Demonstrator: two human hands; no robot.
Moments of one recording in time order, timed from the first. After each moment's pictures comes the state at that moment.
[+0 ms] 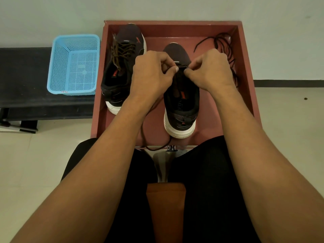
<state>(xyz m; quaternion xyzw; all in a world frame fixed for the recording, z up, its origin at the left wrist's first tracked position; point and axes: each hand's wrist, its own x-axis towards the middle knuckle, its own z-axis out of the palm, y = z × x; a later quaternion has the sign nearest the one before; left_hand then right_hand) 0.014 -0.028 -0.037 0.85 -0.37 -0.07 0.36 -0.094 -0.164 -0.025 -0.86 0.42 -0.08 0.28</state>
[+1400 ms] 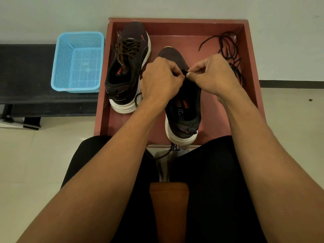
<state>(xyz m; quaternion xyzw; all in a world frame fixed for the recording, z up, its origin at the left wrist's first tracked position) -0.008 -0.035 -0.036 0.90 -0.26 -0.14 0.31 -0.101 -0.159 -0.029 -0.83 0.38 -0.05 0.40</state>
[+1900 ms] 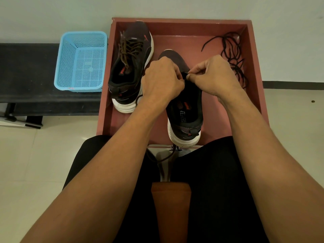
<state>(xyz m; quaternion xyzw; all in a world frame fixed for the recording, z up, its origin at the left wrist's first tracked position) -0.006 -0.032 -0.031 0.92 -0.29 -0.13 0.24 -0.098 -0.153 -0.028 -0.84 0.38 -0.04 0.38</state>
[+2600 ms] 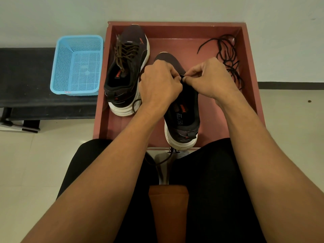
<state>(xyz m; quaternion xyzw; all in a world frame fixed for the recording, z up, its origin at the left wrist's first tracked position) -0.014 -0.034 -0.032 0.92 -0.24 -0.12 0.30 -0.099 -0.157 -0.030 -0.84 0.37 -0.03 0.39</state>
